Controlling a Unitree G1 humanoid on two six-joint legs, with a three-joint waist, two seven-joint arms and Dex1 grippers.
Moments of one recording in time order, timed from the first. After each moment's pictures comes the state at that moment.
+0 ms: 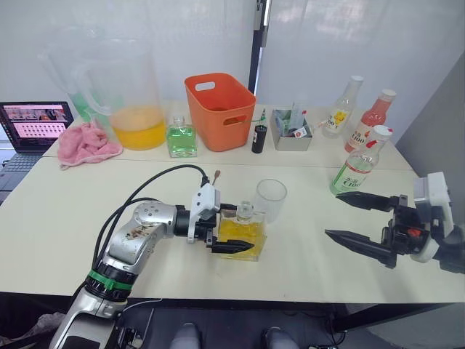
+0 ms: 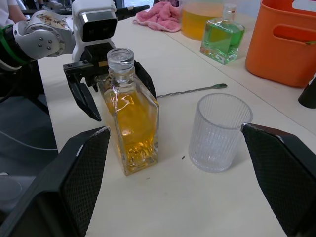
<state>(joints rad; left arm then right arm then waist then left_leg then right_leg) -0.52 0.51 -0.20 -0.12 -0.42 0.43 -1.17 -0.02 -0.92 -0.49 -0.53 0.89 0.63 1.00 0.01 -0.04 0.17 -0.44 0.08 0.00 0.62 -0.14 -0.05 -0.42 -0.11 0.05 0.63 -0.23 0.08</state>
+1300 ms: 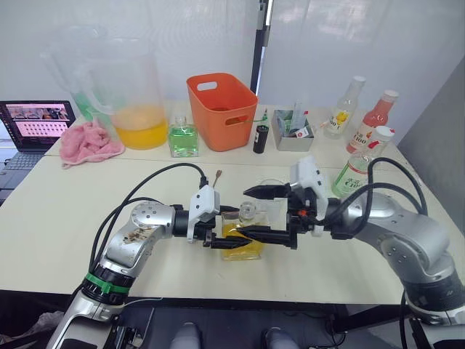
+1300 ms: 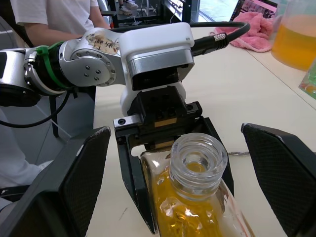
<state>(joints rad) -0.51 0.52 -0.21 -0.12 -0.39 0.35 -1.17 -0.56 -0.69 0.13 -0.50 0.77 0.77 0.80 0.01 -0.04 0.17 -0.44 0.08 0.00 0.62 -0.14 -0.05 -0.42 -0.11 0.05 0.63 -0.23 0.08</state>
